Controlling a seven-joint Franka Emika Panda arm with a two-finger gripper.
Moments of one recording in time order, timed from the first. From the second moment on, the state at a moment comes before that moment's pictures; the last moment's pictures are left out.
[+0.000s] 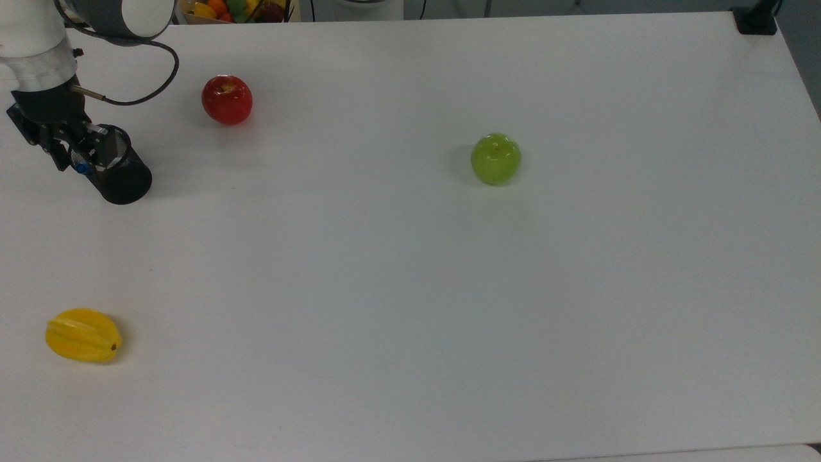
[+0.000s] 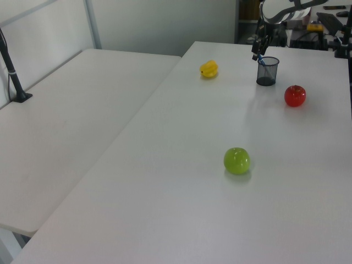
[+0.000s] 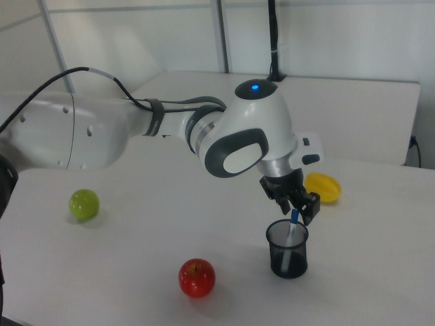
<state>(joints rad) -0.09 0.51 -0.44 -1.55 0.29 2.27 -0.37</state>
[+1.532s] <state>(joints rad) -0.08 0.40 -0.44 -1.51 0.32 2.27 -0.41</state>
